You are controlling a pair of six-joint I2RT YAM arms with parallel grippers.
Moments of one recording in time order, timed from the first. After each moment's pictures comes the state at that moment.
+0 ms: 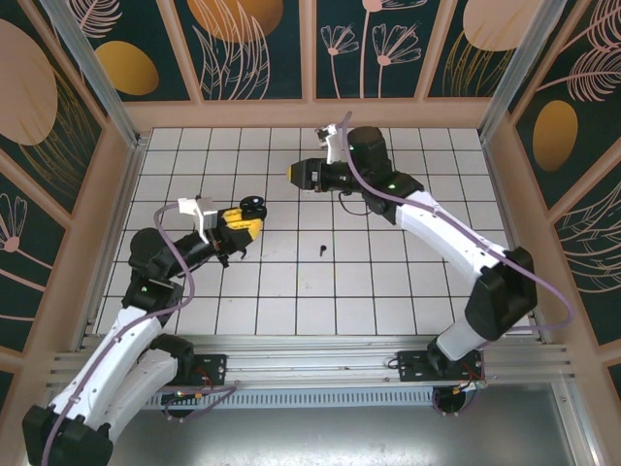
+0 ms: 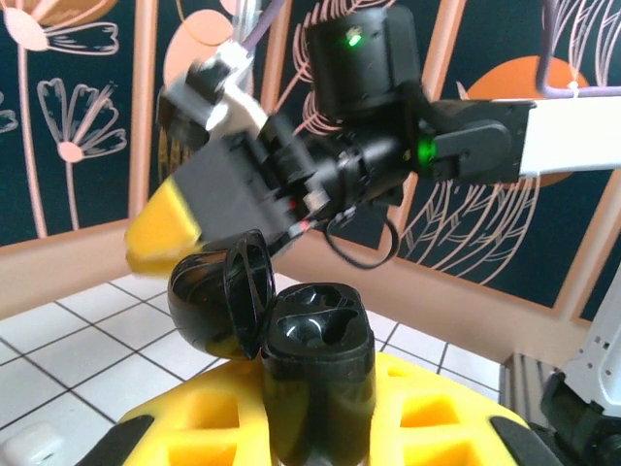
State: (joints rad) left arm -0.33 0.71 0.53 0.36 0.76 -0.32; right arm 0.64 1.58 1.37 -0.16 -0.52 0.58
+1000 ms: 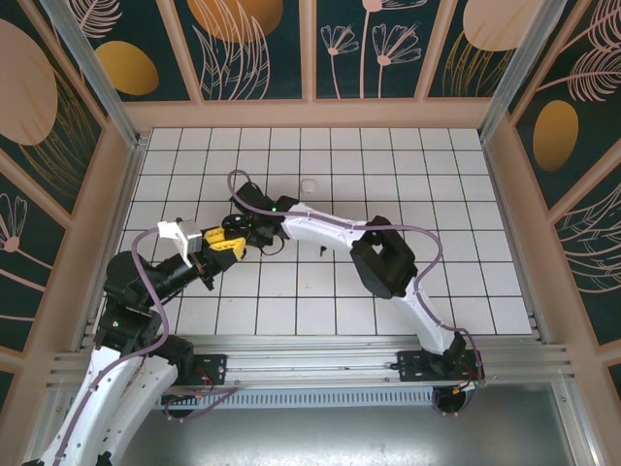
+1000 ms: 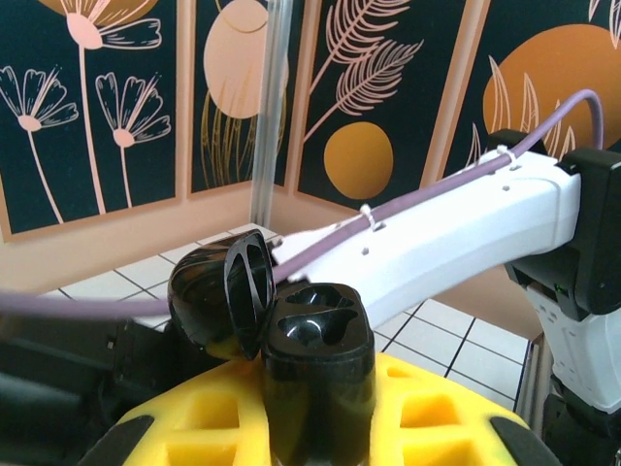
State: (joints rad) left arm -0.33 0.43 0.60 -0.08 0.67 -0.21; right arm 0.99 2.31 1.93 -0.58 -0.13 0.93
